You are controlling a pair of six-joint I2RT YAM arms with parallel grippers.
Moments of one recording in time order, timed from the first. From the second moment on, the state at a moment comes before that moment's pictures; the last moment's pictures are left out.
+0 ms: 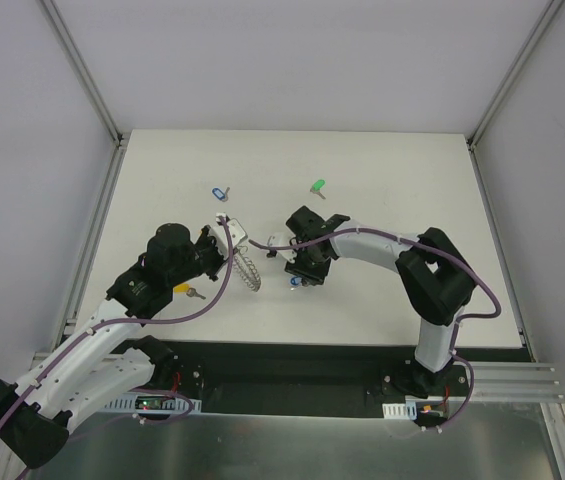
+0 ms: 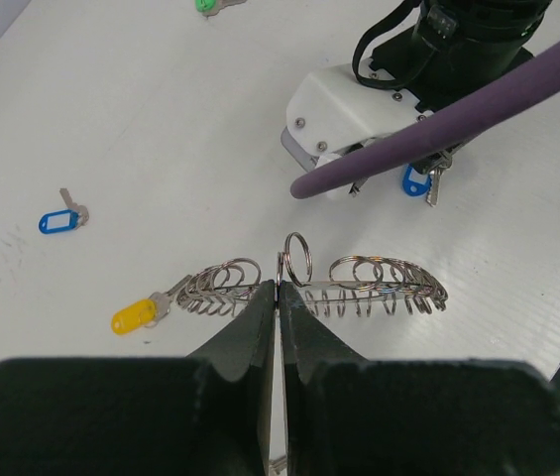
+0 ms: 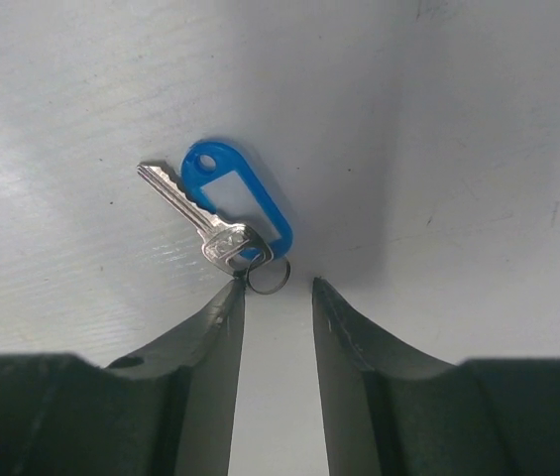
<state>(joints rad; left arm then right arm) -0.58 0.77 0.67 -0.32 0.22 0.33 0.80 1.86 1.22 -0.68 -0.12 -0.54</state>
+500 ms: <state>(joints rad) -0.58 0.74 0.67 -0.32 0.22 0.33 0.87 1.87 1.22 -0.58 -0.08 -0.28</state>
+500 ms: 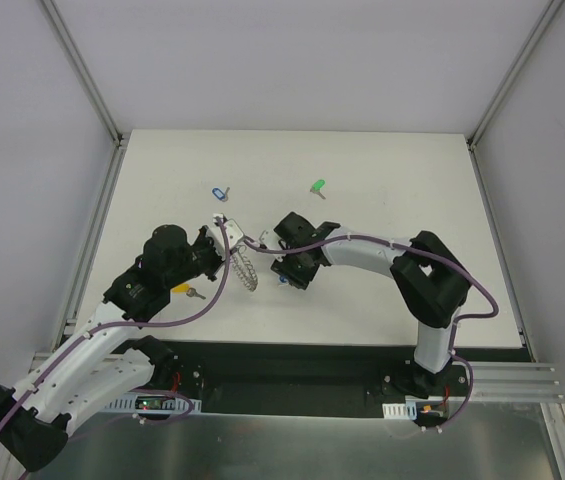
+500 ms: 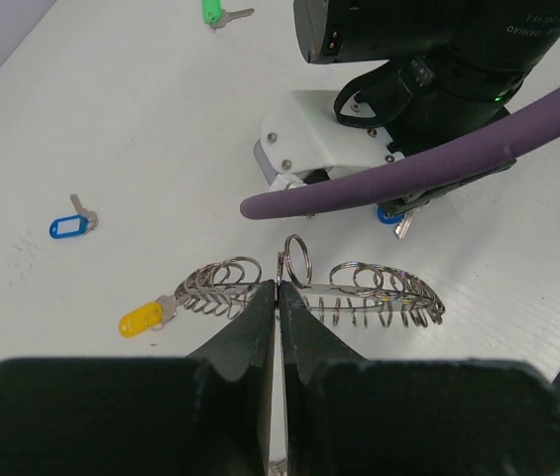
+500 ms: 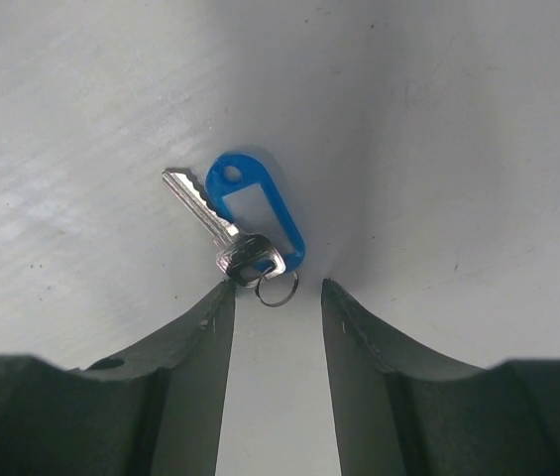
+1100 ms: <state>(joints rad) -0.58 0.72 0.67 -0.32 0.21 0.35 0.89 1.83 1.17 -0.52 -0.09 -0.32</state>
